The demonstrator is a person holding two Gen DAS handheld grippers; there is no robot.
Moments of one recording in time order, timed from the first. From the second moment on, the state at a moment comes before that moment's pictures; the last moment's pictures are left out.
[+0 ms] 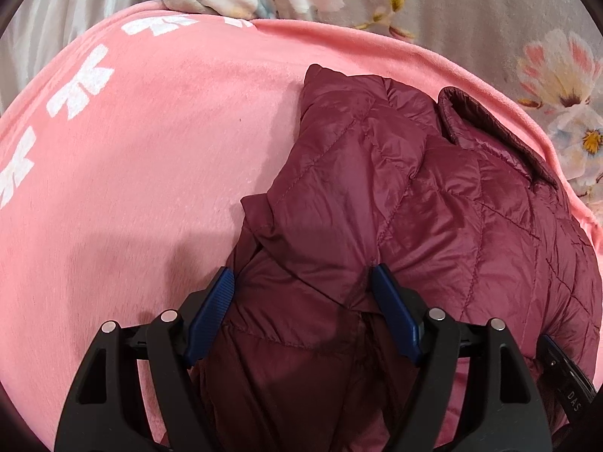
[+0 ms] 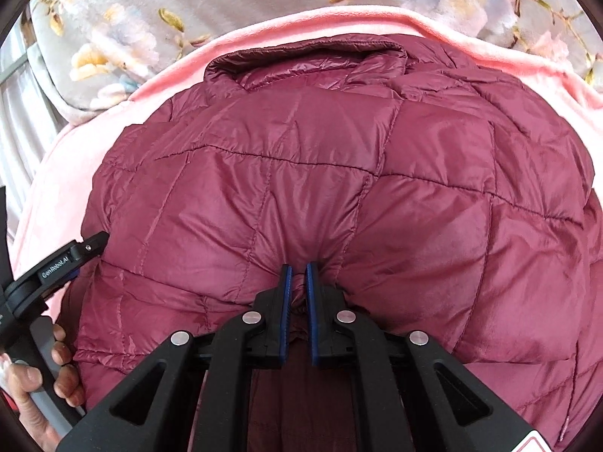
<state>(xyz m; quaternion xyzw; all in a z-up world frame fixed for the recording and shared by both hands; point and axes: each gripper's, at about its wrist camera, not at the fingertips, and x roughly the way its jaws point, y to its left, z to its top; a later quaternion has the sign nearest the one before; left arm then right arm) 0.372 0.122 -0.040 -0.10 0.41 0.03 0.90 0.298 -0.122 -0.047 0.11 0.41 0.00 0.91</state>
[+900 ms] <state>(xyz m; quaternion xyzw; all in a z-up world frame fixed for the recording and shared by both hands) 0.482 0.027 0.067 -0.05 0.42 -0.04 0.90 0.427 -0.214 0.039 0.18 0.39 0.05 0.90</state>
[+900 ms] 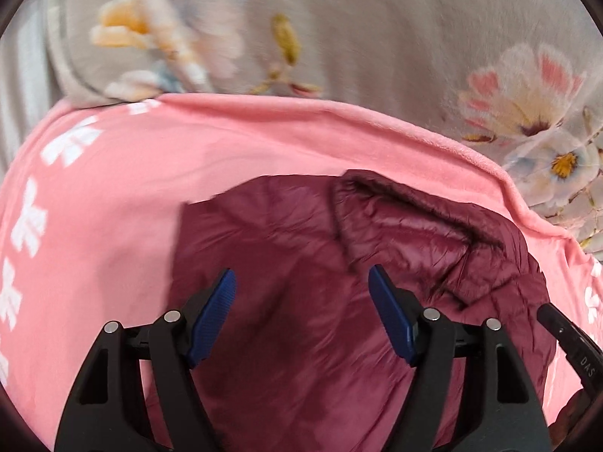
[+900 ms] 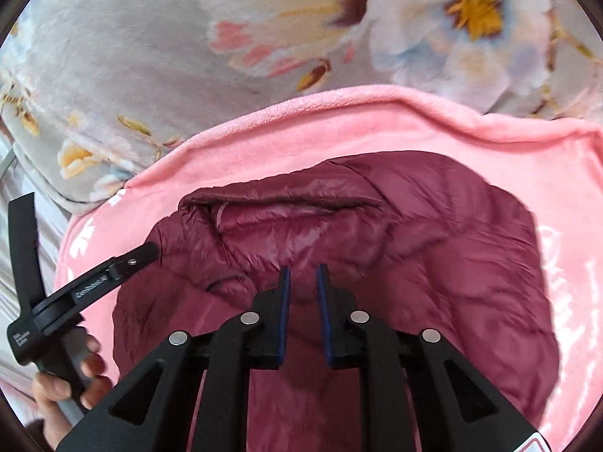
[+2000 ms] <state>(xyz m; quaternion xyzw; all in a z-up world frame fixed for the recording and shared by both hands) 0.553 0.027 -0.008 -0.11 0.47 -0.07 0.87 0.456 -0.260 0.013 0.17 0.37 -0.02 0.91</state>
